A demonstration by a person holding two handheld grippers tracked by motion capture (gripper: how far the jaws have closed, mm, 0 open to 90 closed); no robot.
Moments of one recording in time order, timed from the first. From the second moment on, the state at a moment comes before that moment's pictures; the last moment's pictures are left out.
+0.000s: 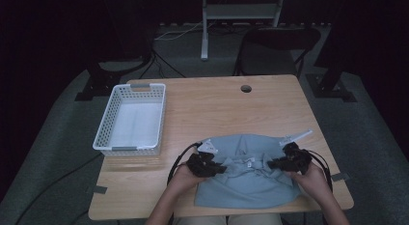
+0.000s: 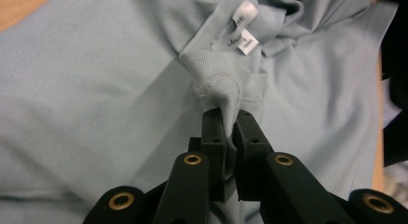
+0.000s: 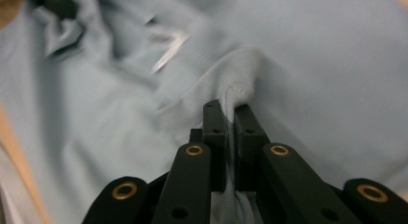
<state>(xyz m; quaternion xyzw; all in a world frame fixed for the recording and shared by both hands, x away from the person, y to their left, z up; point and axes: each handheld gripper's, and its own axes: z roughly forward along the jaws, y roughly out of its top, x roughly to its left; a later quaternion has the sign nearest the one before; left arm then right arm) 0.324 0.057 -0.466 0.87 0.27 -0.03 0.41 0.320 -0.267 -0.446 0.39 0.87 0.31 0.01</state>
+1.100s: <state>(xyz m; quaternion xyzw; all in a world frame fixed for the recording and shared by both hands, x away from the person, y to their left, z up) 0.431 0.055 -0.456 0.80 0.48 0.05 0.37 0.457 -0.266 -0.421 0.51 0.80 0.33 -0.01</state>
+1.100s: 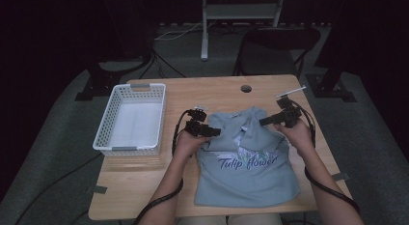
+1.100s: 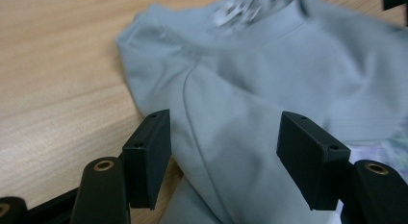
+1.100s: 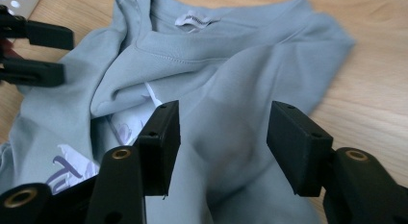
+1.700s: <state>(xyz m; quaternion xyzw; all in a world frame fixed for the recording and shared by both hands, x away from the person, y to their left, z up) 0.486 0.073 -0.391 0.73 0.53 0.20 0.38 0.493 -0.273 -0.347 0.57 0.72 0.35 0.18</state>
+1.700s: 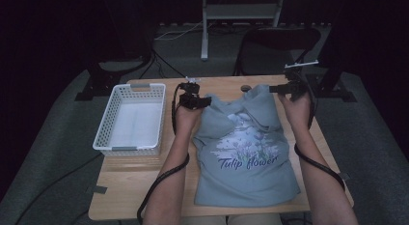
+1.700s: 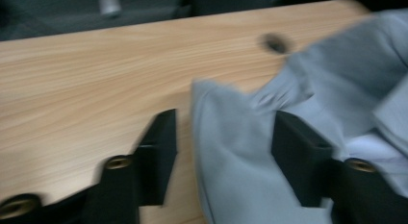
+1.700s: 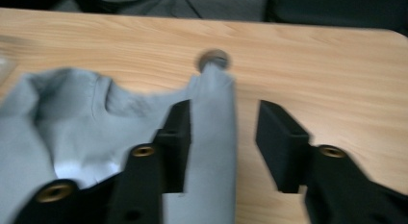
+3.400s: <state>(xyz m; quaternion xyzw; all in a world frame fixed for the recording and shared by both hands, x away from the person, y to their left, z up) 0.363 0.047 -0.474 0.82 0.43 0.12 0.36 0.405 -0.209 -0.467 0.44 0.85 0.25 0.13</state>
